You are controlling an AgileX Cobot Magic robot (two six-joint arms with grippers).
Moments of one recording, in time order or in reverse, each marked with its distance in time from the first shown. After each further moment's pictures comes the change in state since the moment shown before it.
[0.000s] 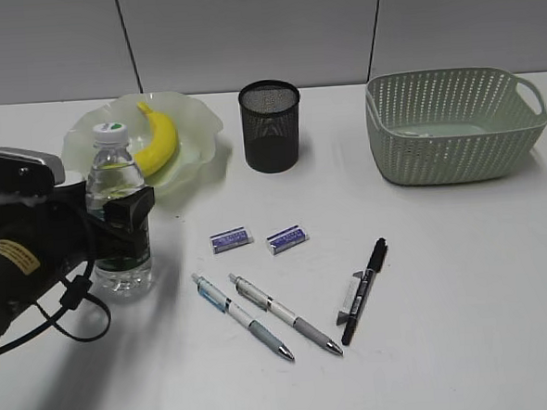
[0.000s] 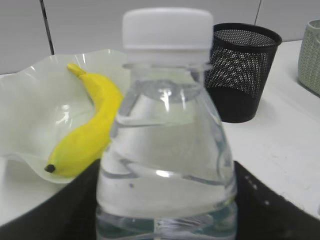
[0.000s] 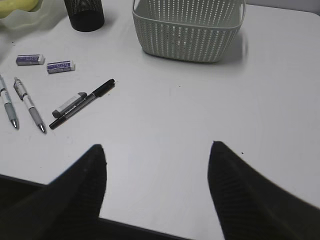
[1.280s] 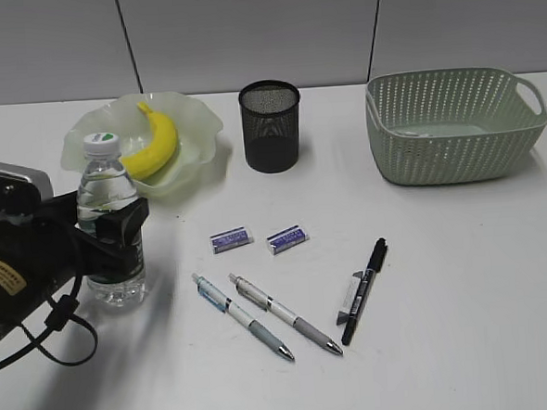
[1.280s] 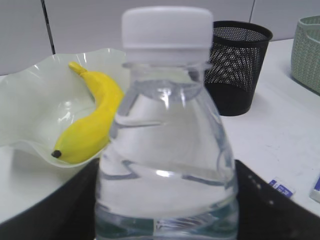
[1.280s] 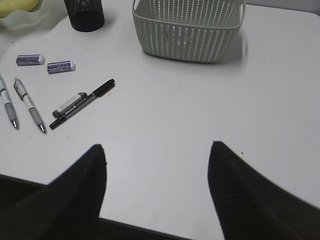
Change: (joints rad) left arm 0.000 0.006 0.070 0.010 -0.085 0.007; right arm 0.000 0.000 0.000 0.000 0.000 0.000
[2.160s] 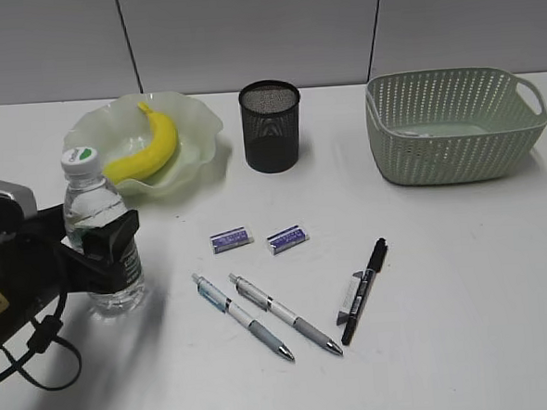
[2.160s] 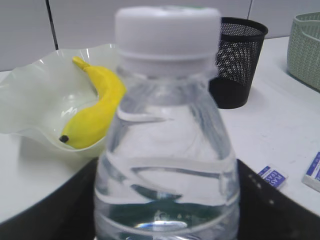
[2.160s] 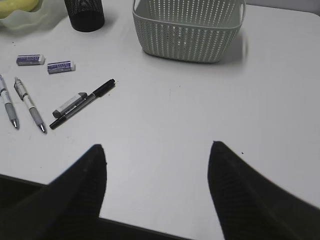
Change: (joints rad) left arm 0.000 -0.011 0.067 -0.004 -0.043 0.000; right arm 0.000 0.000 0.000 0.000 0.000 0.000
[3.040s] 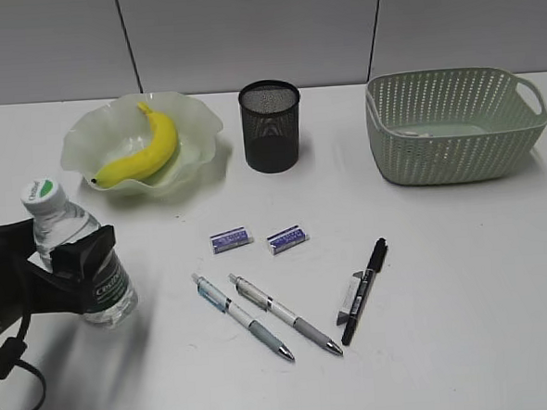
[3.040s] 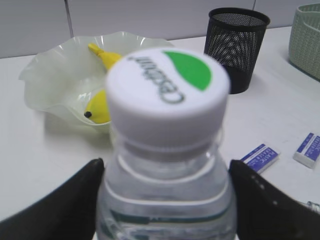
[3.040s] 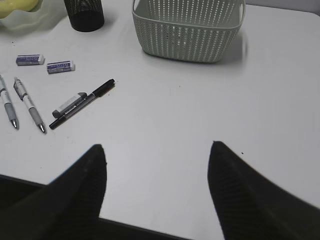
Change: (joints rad) left arm 0.000 -0.170 0.115 -0.022 0.086 0.000; right arm 0.000 0.000 0.000 0.000 -0.001 0.000
